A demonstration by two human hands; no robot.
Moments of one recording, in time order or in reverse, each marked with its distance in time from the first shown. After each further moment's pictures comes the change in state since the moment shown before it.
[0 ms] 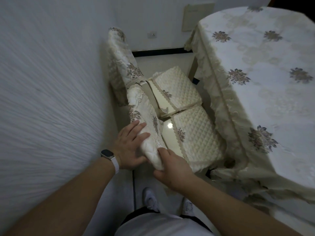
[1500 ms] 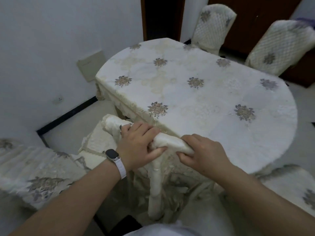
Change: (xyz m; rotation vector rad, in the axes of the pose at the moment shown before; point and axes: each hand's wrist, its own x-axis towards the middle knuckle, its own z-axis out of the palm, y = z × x) left_hand 0.361 0.081 0.017 -0.137 0.144 0.583; right_hand -0.001 0.160 -0.210 -0.302 0.871 0.382
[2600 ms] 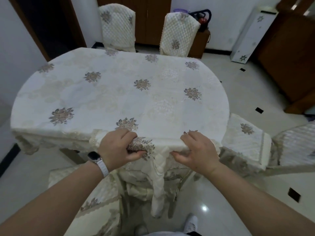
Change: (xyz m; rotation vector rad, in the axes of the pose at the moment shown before) left_hand 0.087 -0.169 0.069 -0.469 -0.008 0.583; right_hand 0.038 -0.061 0.068 -0.295 0.338 0.524
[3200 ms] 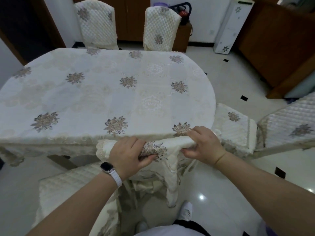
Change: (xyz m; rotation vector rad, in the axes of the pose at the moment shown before) left_hand -0.006 0.056 0.030 0.005 -0.011 -0.003; right_hand -0.029 0.047 -0.016 0.028 0.011 -0.073
